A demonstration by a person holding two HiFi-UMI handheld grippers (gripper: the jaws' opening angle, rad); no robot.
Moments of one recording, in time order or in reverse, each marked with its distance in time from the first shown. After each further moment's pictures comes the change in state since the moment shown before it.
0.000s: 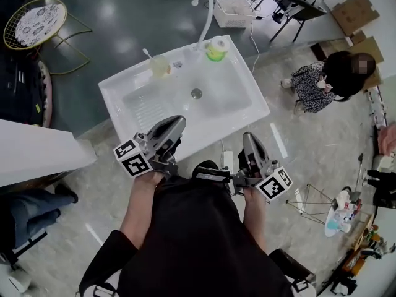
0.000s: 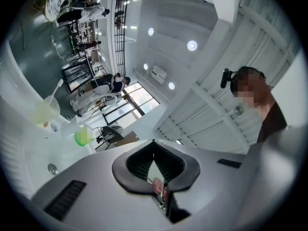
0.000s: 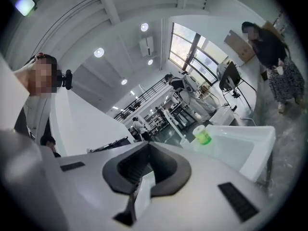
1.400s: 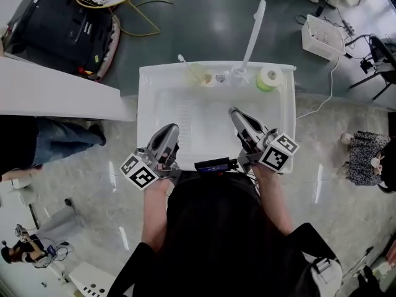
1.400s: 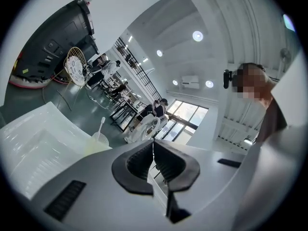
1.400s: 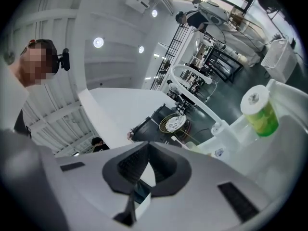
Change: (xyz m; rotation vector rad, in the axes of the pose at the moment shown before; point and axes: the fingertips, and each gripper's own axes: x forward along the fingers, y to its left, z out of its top) left arm 0.011 0.072 0.020 0.269 -0.287 0.701; right arm 0.217 -0.077 -0.009 0.192 0.498 0.626
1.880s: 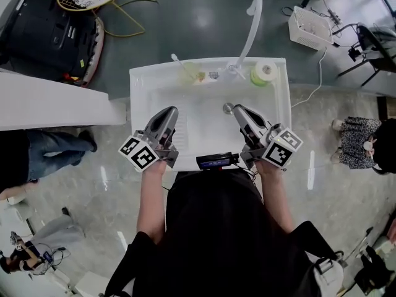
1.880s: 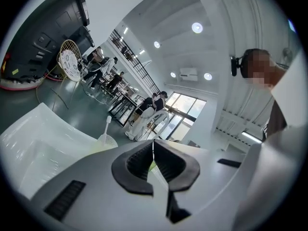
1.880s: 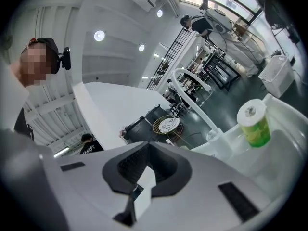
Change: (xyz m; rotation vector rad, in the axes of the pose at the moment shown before) left arm 0.038 0.056 0.008 0.033 0.101 -0.016; right arm 0.006 0.002 0.013 -0.059 0.013 -0.093
